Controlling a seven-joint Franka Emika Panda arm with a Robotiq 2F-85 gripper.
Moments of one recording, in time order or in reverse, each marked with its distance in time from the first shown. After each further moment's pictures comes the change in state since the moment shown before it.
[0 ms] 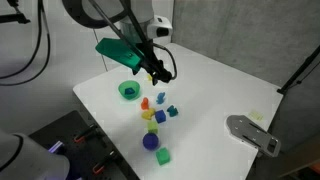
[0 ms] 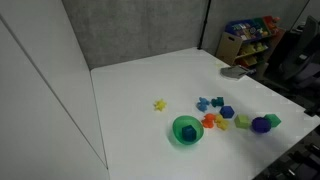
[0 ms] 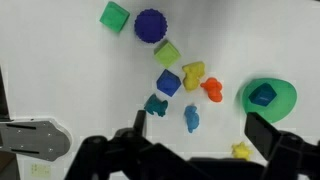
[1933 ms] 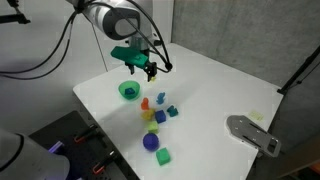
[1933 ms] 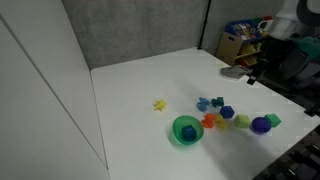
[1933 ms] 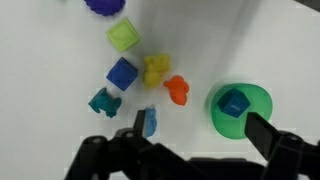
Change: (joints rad) arm 0.090 0.353 0.153 0.128 0.144 0.115 -0.024
